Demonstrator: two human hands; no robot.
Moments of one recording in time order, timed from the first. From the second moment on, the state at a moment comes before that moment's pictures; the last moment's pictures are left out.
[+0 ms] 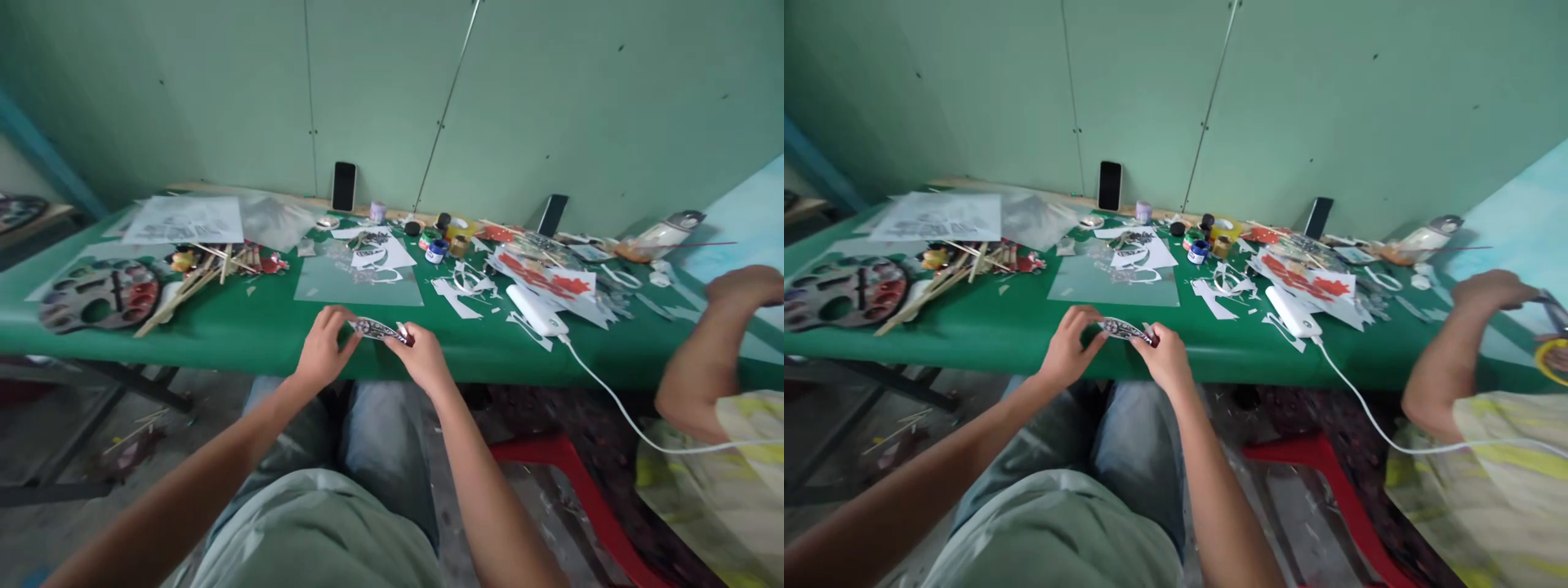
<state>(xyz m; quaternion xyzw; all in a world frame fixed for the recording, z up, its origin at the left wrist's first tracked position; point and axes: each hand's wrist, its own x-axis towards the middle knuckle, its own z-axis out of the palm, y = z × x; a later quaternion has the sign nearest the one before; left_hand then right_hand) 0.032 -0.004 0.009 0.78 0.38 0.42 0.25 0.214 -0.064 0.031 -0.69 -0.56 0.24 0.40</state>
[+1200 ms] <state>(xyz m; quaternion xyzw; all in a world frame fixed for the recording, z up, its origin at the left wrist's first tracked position) -0.008 -0.131 0.108 0.60 0.38 0.44 0.54 0.137 -0.156 0.087 -0.45 -0.52 0.43 0.59</state>
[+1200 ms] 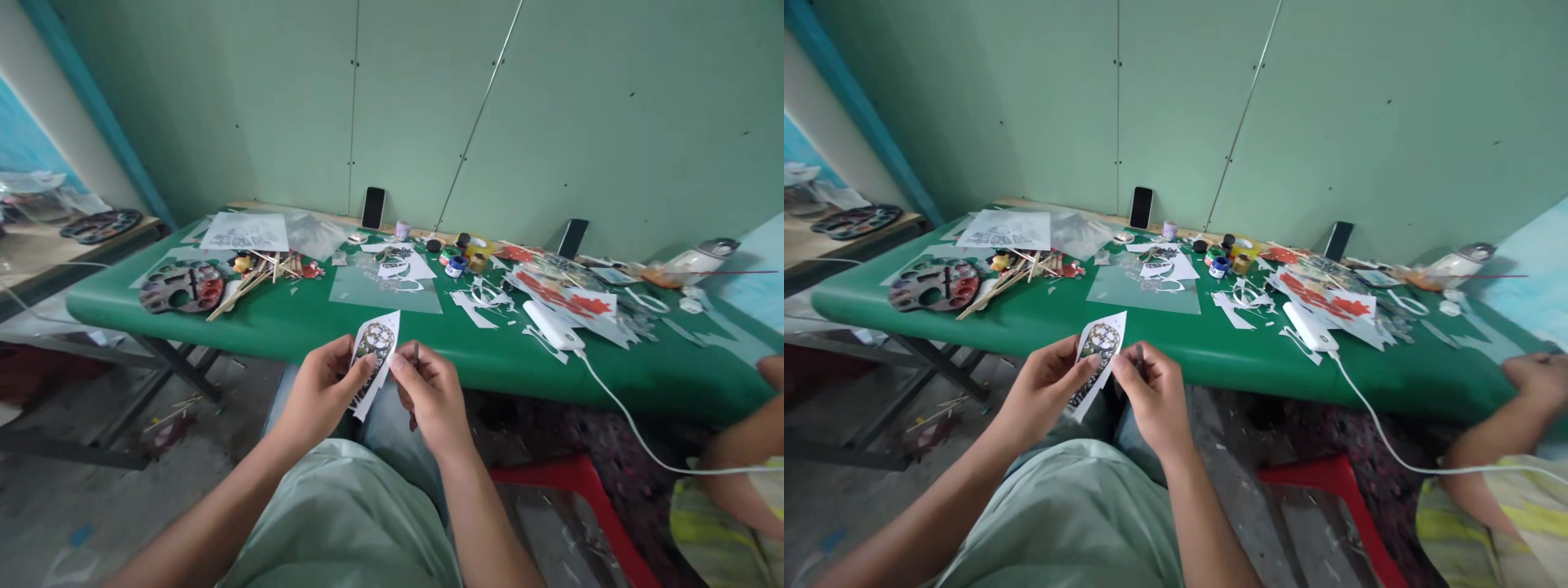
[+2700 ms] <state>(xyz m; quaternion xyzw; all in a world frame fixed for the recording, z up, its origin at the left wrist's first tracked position) -0.021 -0.110 0.076 0.57 0.44 0.45 0.53 0.152 -0.163 0.062 -0.54 -0.44 0.38 0.61</state>
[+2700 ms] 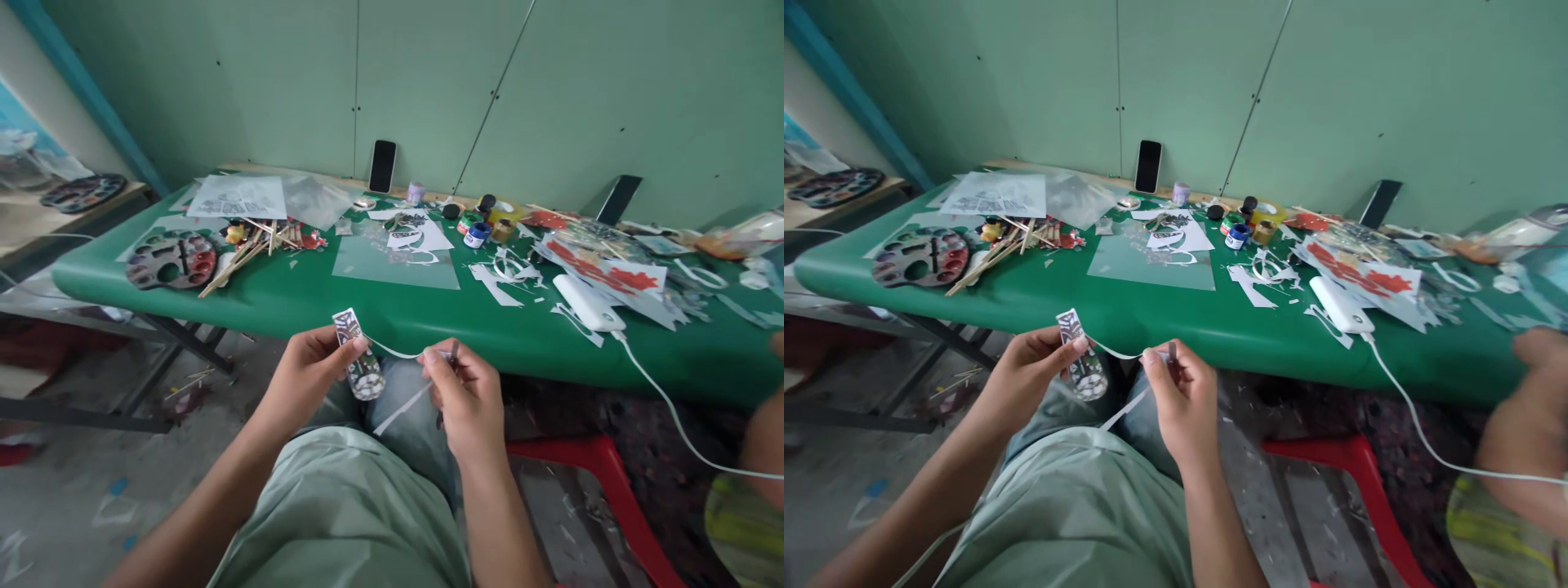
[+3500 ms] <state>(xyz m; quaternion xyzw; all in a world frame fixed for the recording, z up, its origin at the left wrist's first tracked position) -0.014 -0.132 0.084 0.64 0.41 0.35 0.55 0.144 -0.162 0.067 -0.48 -0.59 0.37 0.54</state>
